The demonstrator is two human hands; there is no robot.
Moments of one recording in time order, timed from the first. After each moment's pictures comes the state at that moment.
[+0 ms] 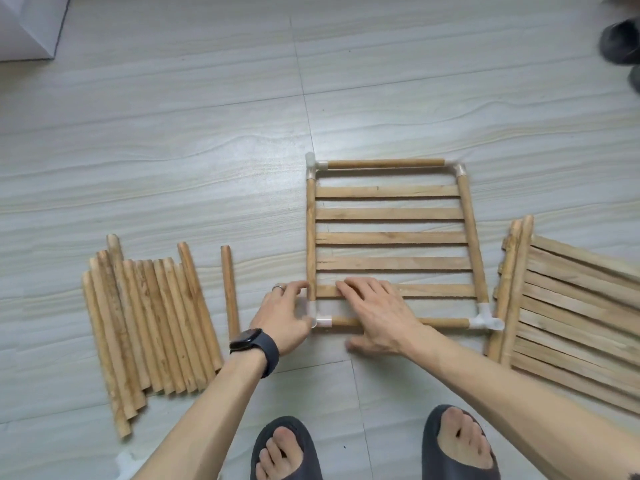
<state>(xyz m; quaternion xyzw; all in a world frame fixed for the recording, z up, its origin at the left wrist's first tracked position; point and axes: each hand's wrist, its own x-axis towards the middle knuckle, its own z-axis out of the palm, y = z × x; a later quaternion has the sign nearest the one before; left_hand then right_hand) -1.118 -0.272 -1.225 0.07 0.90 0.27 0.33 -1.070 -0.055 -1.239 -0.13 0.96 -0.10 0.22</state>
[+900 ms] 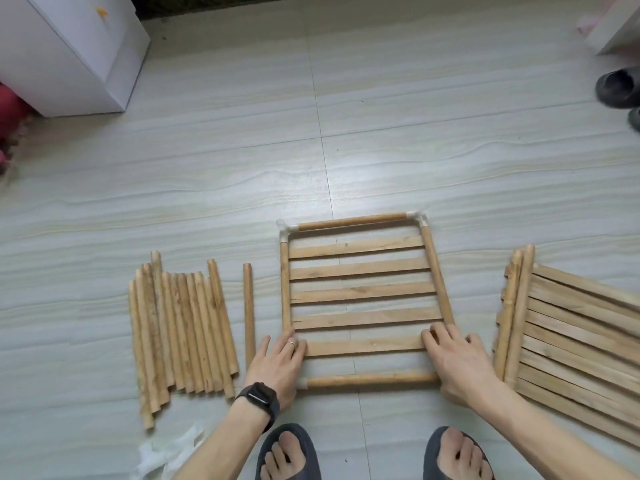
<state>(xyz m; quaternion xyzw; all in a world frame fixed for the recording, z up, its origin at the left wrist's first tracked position) -1.053 -0.299 -1.228 0.28 0.90 -0.10 0.30 -0.997 0.031 -1.208 -0.03 0.94 0.09 0.33</state>
